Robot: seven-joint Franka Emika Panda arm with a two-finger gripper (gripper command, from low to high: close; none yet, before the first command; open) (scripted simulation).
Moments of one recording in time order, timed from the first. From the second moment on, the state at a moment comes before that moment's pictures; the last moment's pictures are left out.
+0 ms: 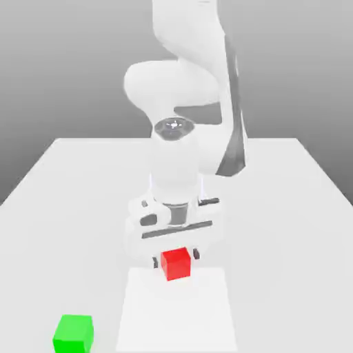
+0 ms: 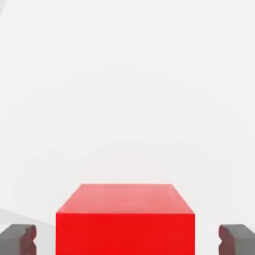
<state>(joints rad) 0.09 0.16 -0.03 -2.95 0.26 3.11 0.29</state>
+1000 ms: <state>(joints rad) -0.01 -0.14 -0.06 -2.94 -0.08 2.81 0.54</state>
